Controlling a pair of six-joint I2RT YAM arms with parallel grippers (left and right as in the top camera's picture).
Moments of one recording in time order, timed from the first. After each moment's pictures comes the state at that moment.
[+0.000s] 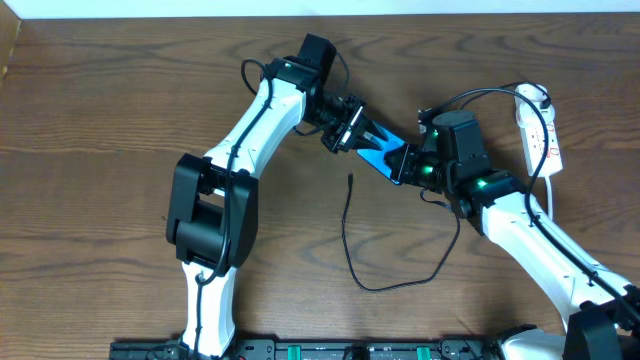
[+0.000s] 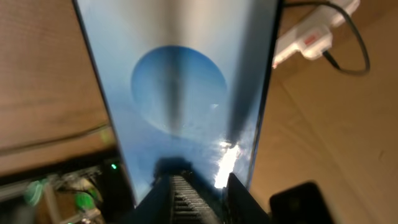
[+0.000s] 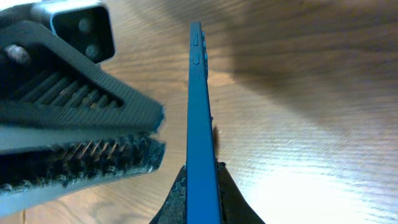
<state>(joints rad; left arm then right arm) -0.38 2.15 1.78 -0.96 0.97 -1.20 0.36 1.47 0.86 -0.20 -0.33 0.67</state>
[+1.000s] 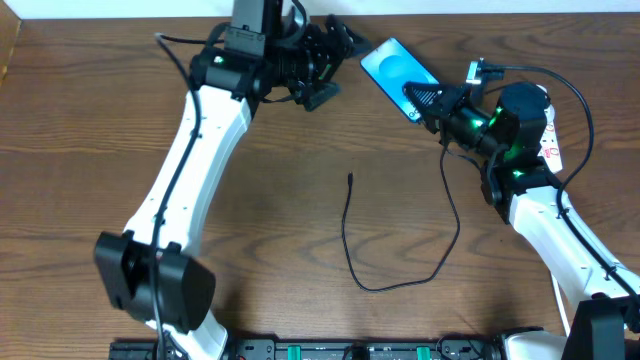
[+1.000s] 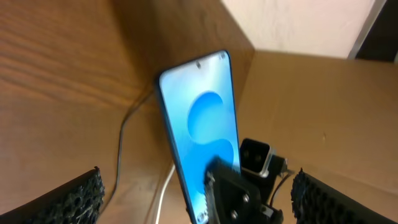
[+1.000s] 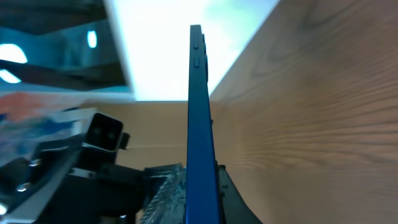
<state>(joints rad) -0.29 1.80 1.78 -0.70 0.68 -1.06 0.16 1.47 0.86 0.42 -0.66 1.34</state>
